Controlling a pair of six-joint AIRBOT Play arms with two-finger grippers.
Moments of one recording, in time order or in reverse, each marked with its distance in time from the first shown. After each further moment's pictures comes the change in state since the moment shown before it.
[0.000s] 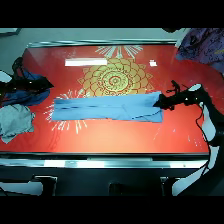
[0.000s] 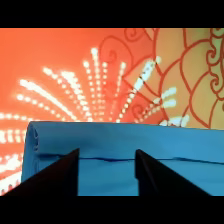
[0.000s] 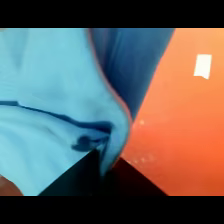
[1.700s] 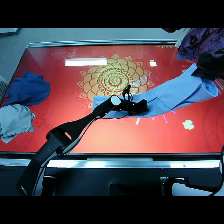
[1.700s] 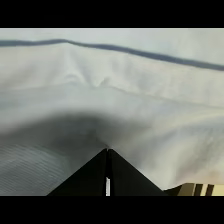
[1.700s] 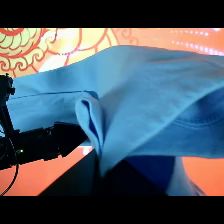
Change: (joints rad) left arm -0.906 -0.708 0.568 -0.591 0.290 -0.212; right arm 0.004 0.418 0.493 -0.358 0.399 0.412
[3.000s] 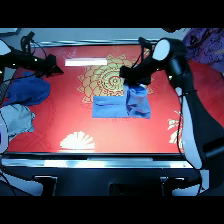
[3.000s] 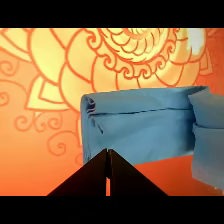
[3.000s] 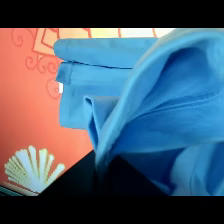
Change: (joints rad) left arm 0.782 0.555 0.002 0.513 -0.747 -0.001; right arm 0.615 -0.234 0.000 -0.025 -0.248 0.287
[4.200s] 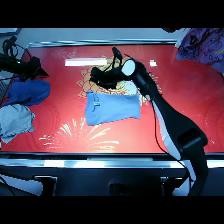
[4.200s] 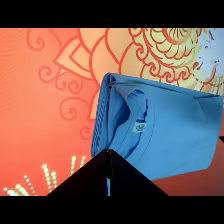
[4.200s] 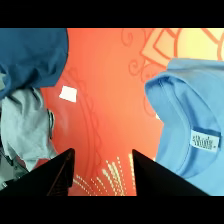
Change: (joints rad) left arm 0.112 0.031 -0.036 0.024 -0.056 0.002; right arm 0.117 -0.163 0.000 0.324 -0.441 -0.003
